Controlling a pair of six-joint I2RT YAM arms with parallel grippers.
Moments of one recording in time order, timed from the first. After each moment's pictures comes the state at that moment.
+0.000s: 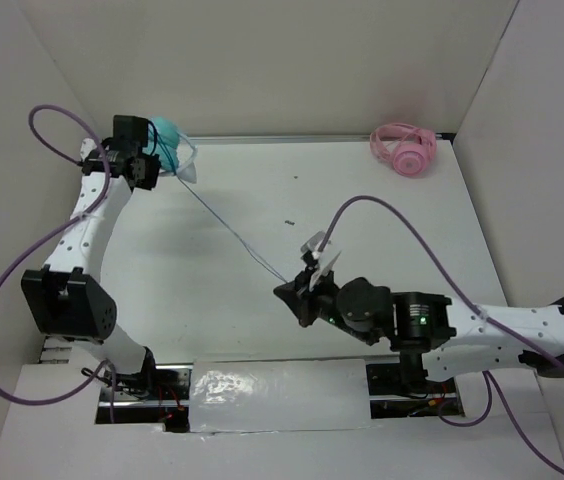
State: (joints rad) left arm -0.05 1.54 1.62 -0.86 -0.36 -1.37; right arm 1.47 0.94 0.93 -0.31 0.51 0.42
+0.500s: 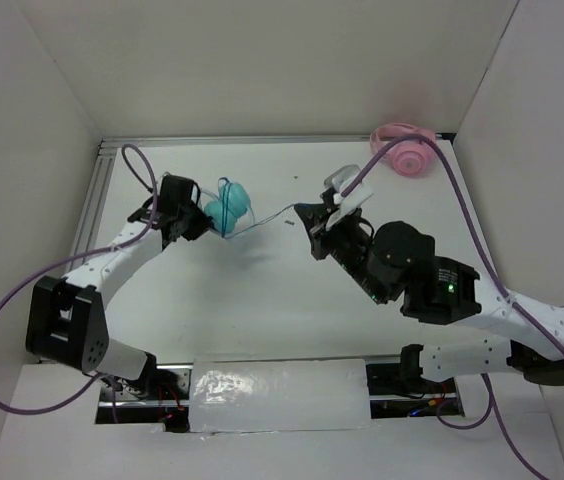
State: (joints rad) left arm -0.25 1.48 1.09 -0.43 -0.12 -1.01; right arm 1.35 1.03 1.36 -0.30 0.72 -0.06
